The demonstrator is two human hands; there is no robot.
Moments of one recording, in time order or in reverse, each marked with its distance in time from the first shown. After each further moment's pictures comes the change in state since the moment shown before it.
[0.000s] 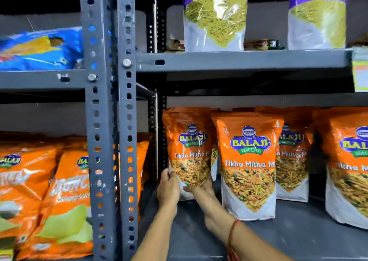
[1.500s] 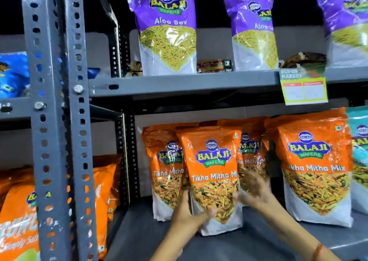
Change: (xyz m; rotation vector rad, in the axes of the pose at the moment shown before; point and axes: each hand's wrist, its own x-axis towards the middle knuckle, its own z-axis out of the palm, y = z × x) left_hand -0.094 0.015 0.048 0.082 -0.630 0.314; right_hand -0.009 0.002 -0.215 -0.077 0.053 -0.402
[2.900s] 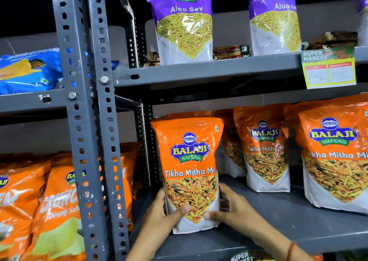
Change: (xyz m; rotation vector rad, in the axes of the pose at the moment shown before) left_hand -0.065 -0.010 -0.083 0.065 0.172 -0.030; right_hand -0.029 0.002 0.097 -0.235 -0.306 0.001
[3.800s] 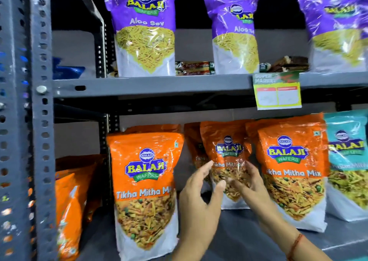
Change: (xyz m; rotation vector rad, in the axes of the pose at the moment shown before) left_hand 0.020 0.105 0.165 -0.092 0.166 0.550; right_hand 0.003 0.001 -0.138 0.128 0.542 -0.004
